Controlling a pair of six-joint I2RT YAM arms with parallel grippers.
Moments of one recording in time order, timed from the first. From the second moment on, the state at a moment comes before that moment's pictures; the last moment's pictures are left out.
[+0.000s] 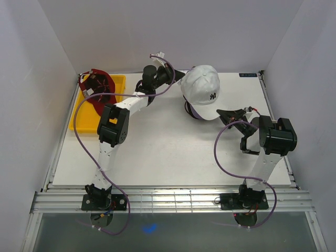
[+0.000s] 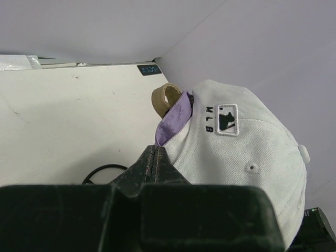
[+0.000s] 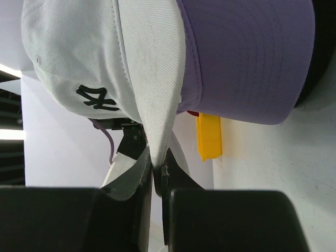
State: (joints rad) left arm -0.42 2.33 1.83 0.54 0.44 -0.78; right arm -0.14 1.95 0.50 1.48 -0.82 1.67
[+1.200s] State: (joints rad) left arm -0.38 2.26 1.76 0.34 0.31 -0.74; right arm -0.15 1.85 0.62 1.05 -0.89 1.41
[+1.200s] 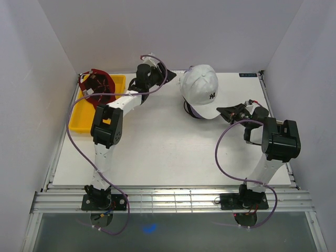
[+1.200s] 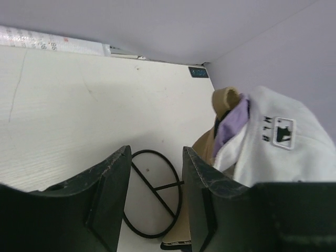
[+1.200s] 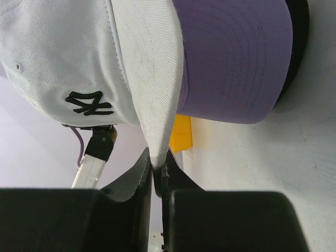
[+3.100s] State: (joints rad) left arm -0.35 2.42 1.96 0.59 0.58 -0.75; right arm -0.18 1.97 1.24 0.08 -1.05 0.89
